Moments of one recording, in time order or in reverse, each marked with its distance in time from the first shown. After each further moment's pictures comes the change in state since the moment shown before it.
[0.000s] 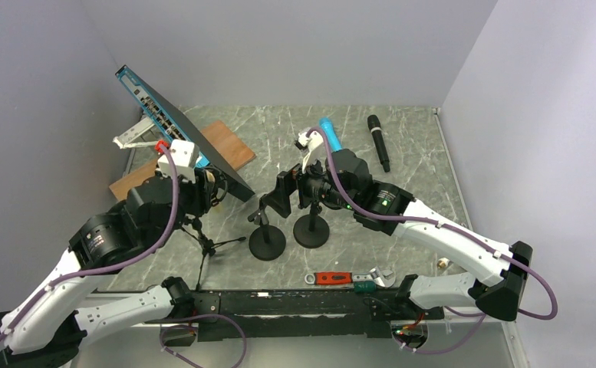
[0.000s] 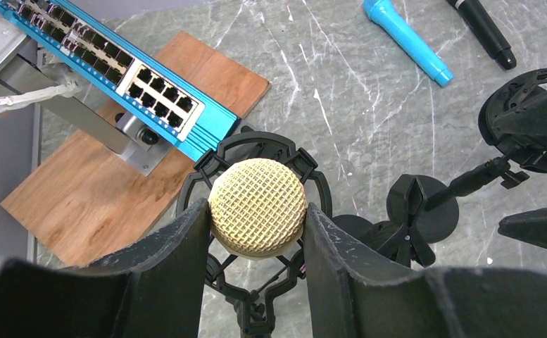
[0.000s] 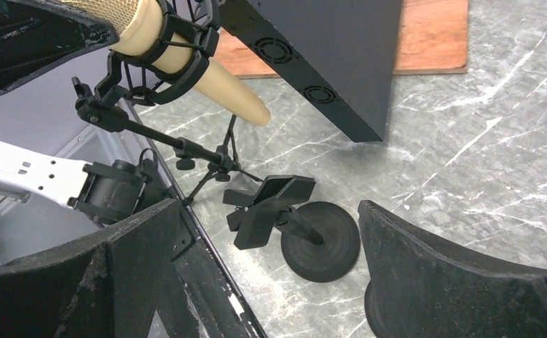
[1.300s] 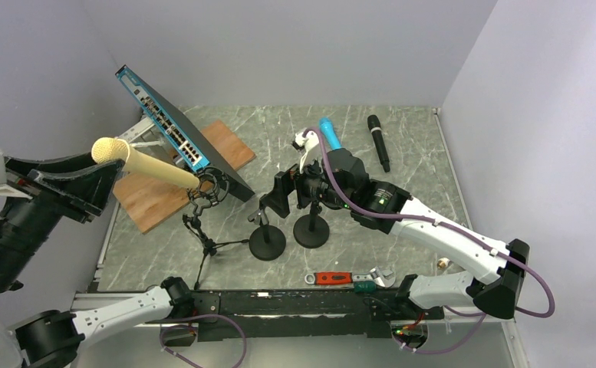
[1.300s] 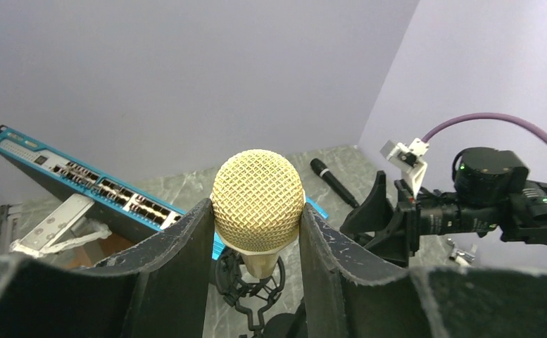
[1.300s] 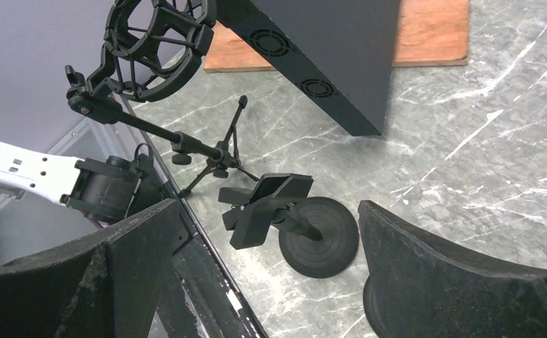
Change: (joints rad) left arm 0.001 -0.032 0.687 -0.113 0.185 0.169; right arm 0.000 0.021 0.013 -0.021 0.000 -0.002
